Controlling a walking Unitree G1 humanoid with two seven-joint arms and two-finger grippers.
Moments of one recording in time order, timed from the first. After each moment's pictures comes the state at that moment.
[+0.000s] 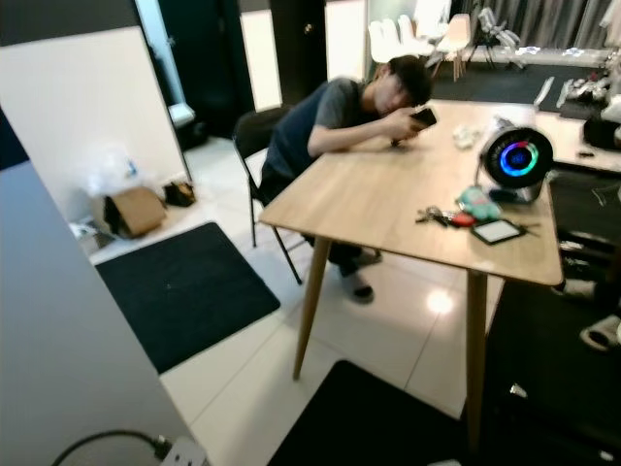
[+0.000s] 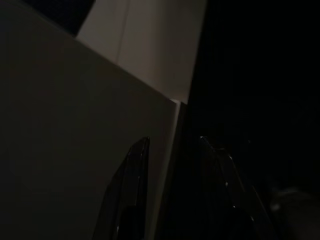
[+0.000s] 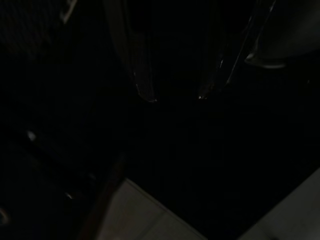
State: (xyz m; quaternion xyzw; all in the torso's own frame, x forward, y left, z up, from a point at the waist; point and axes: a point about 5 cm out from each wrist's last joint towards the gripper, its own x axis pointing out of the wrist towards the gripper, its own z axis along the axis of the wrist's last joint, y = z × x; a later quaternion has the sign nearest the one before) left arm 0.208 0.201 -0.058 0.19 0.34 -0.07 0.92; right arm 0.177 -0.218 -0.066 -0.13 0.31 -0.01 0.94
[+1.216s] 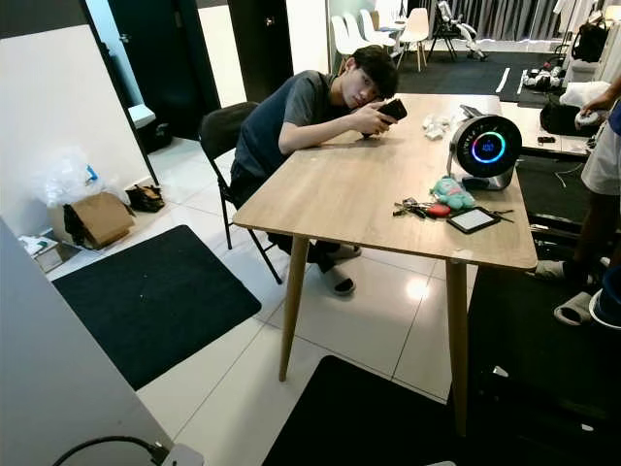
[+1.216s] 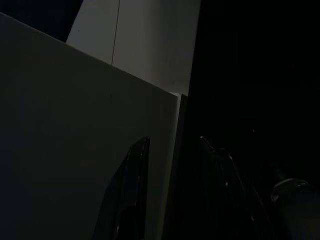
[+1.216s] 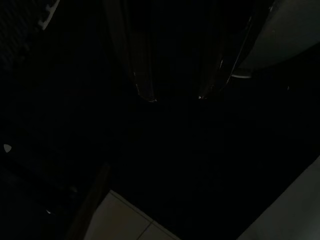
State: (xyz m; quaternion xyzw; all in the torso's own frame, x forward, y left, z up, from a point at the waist) left arm 0.203 0.203 -0.062 0.19 0.35 -0.07 0.92; right arm 0.178 -0.212 -0.067 -0.12 0.31 0.00 0.94
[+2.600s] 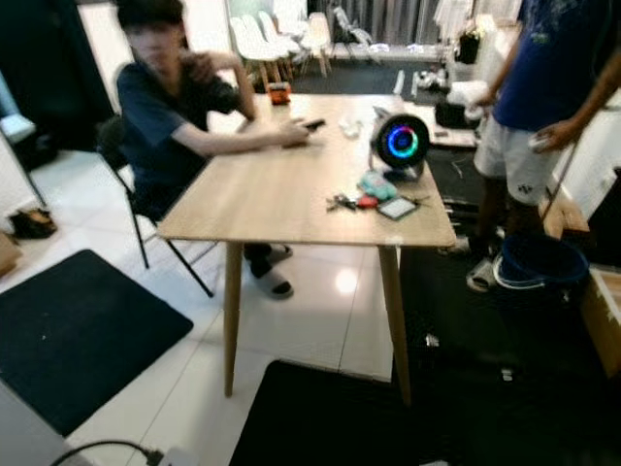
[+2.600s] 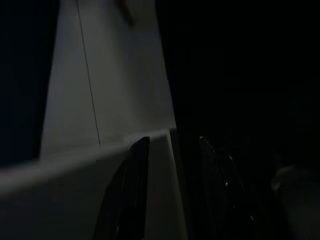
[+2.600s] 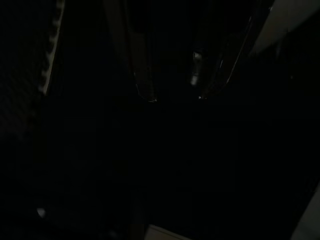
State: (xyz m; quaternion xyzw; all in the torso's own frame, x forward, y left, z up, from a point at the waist) left arm 0.203 0.205 -0.061 0.19 0.35 -0.06 0.92; right arm 0.181 -0.206 -0.067 -0.12 0.31 0.01 0.94
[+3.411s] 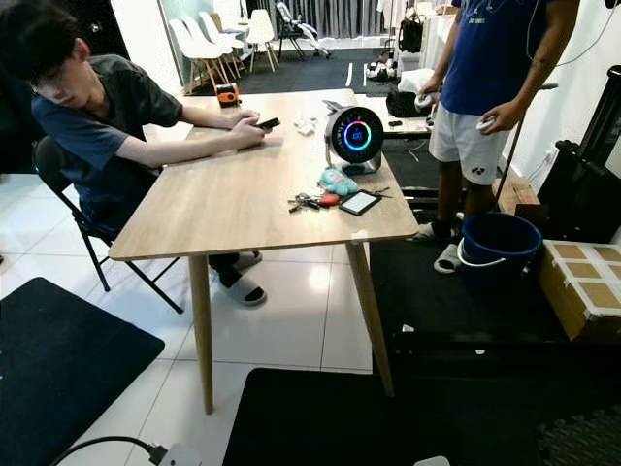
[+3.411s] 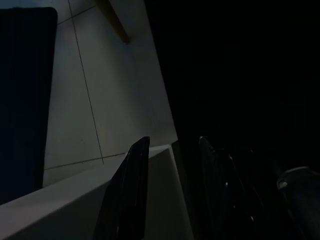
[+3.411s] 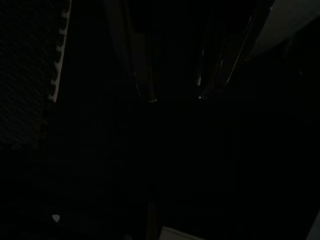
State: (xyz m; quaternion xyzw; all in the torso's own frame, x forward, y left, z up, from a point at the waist) left arm 0.203 0.203 -0.061 0.19 0.34 -0.06 0.92; right arm 0.184 -0.208 -0.065 -0.13 0.31 0.02 0.94
